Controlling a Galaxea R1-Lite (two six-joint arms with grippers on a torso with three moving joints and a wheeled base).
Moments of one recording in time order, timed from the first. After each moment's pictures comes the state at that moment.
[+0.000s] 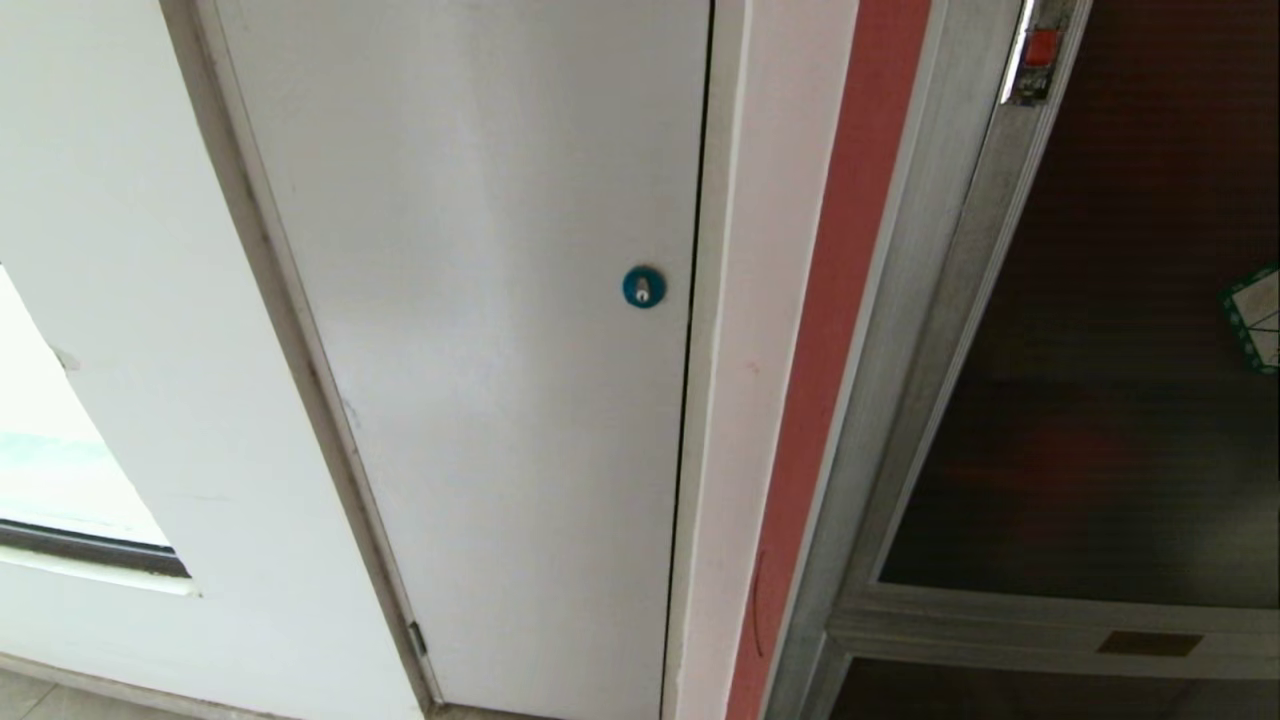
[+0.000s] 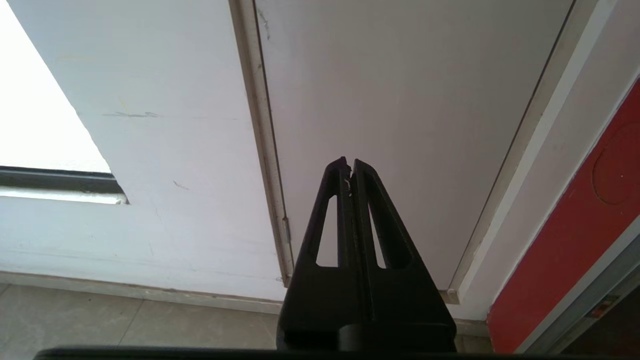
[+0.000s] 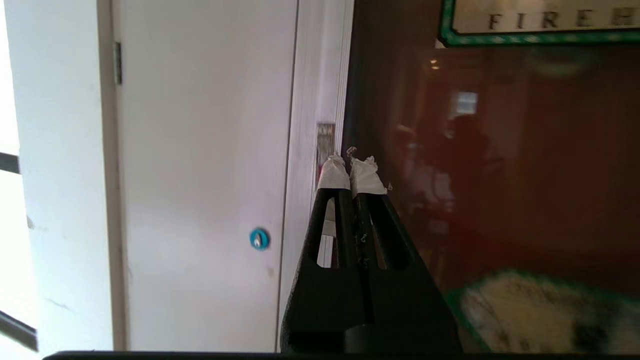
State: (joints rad) left arm -0.01 0.00 0.00 0.01 -0.01 0.01; right arm -0.07 0.56 -1.19 0.10 0.27 0.11
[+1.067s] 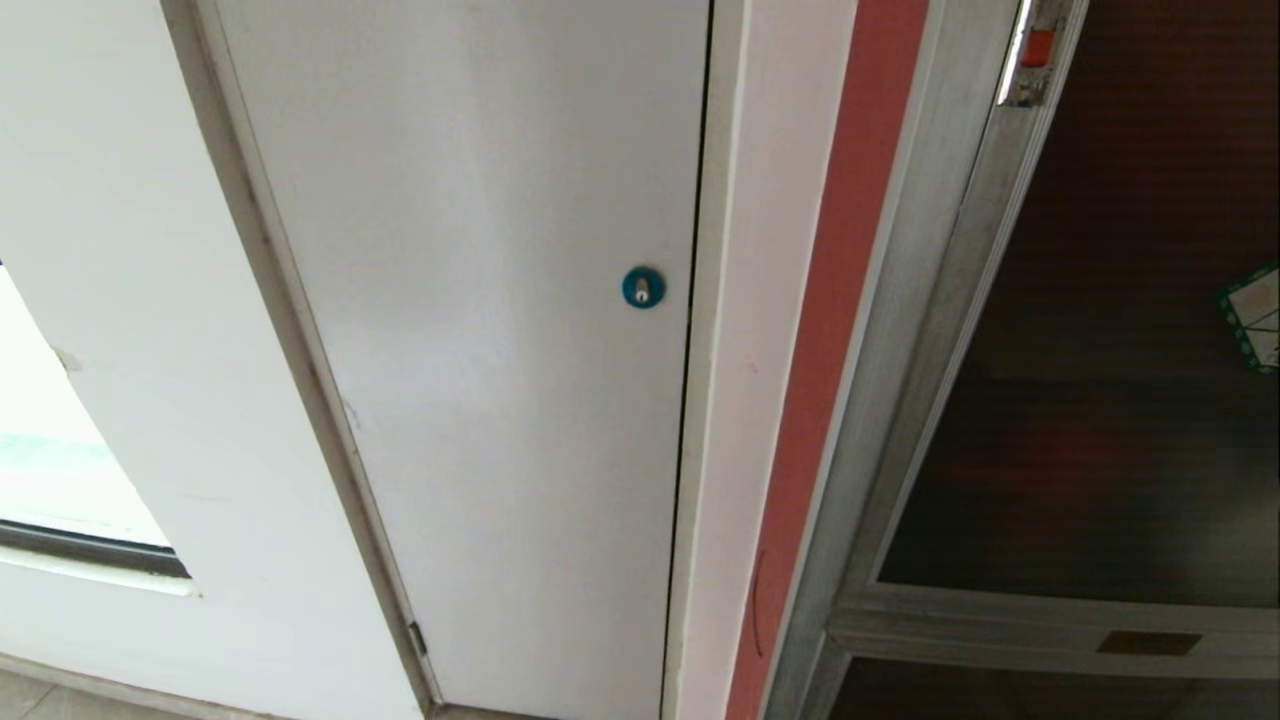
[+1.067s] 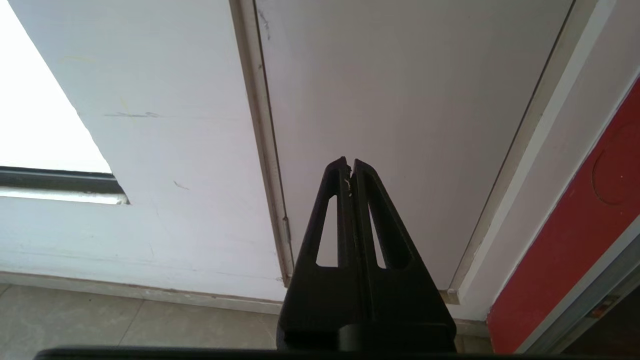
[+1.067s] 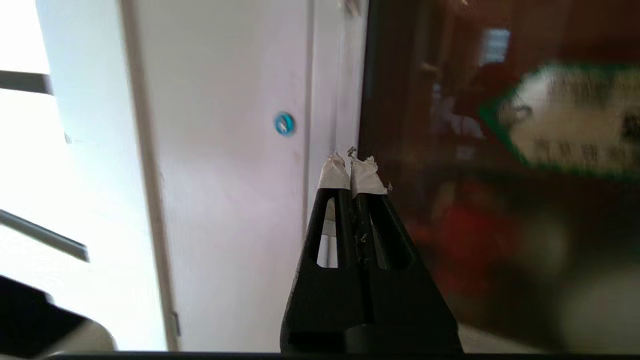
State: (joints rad) left arm -0.01 0.00 0.00 0.01 -0.01 0.01; right arm 0.02 0.06 -0.67 0.25 0.24 0.10
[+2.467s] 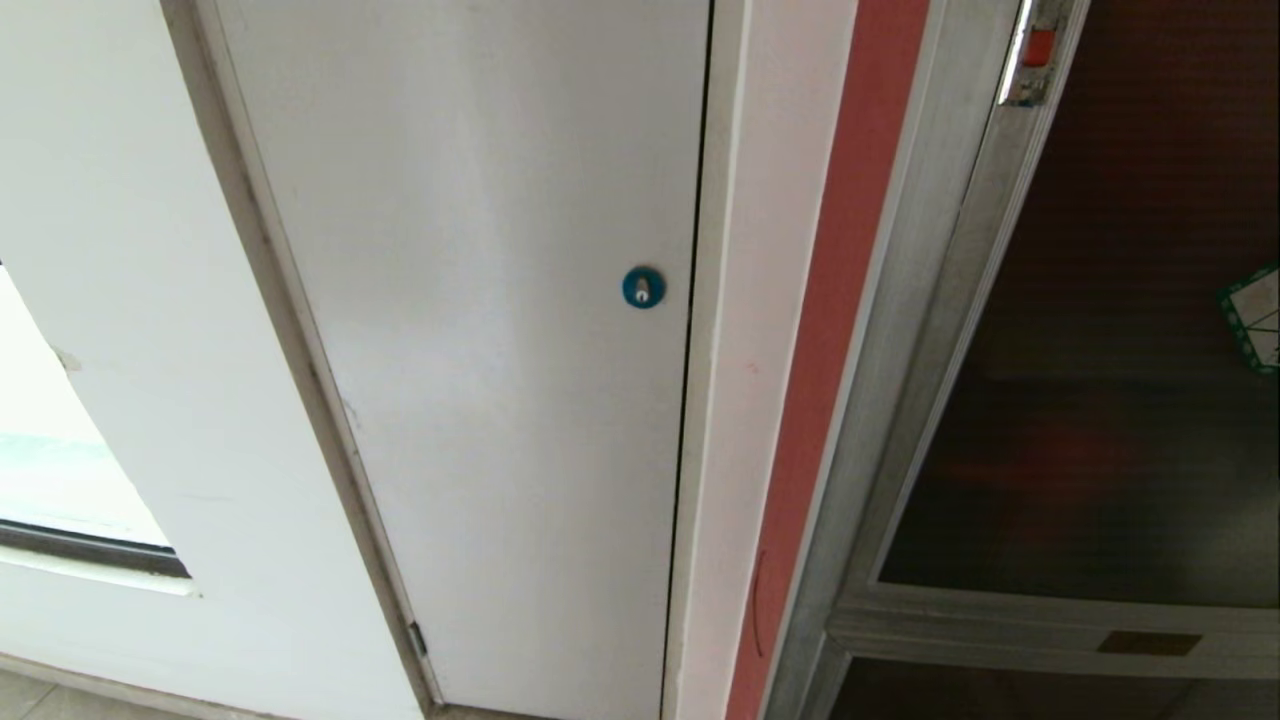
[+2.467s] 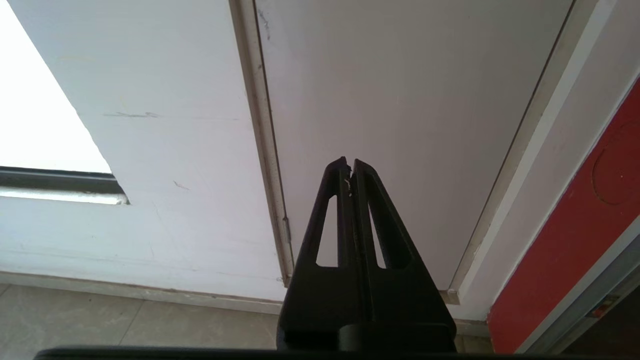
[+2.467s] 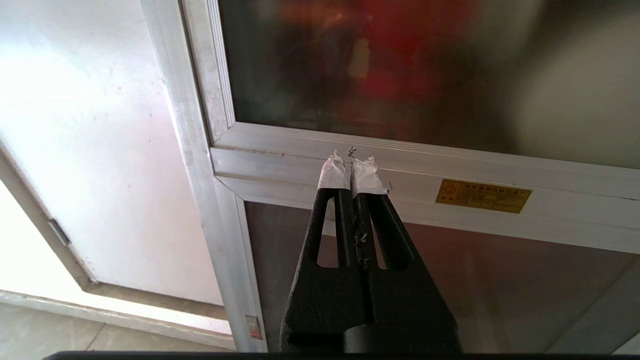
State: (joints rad) left arm -0.01 0.00 0.00 0.01 -0.01 0.01; right arm 0.02 0.00 0.00 -0.01 0.00 -0.01
